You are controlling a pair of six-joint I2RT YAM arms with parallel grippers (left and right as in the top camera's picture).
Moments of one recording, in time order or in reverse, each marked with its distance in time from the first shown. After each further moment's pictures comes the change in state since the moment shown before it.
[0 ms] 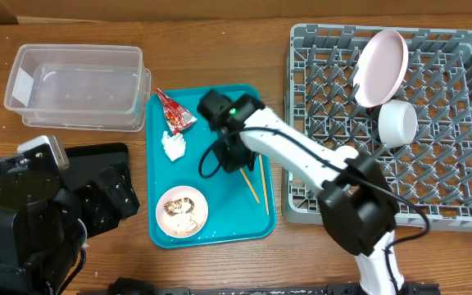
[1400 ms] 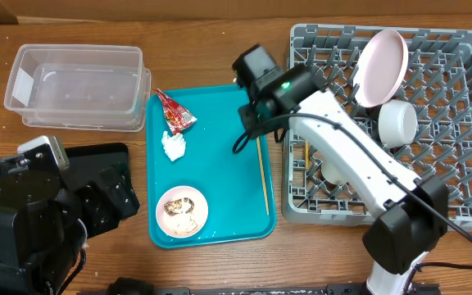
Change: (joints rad) left arm 0.000 0.000 0.000 -0.003 0.000 0.000; right arm -0.127 -0.208 0.020 -0.003 0.079 -0.048
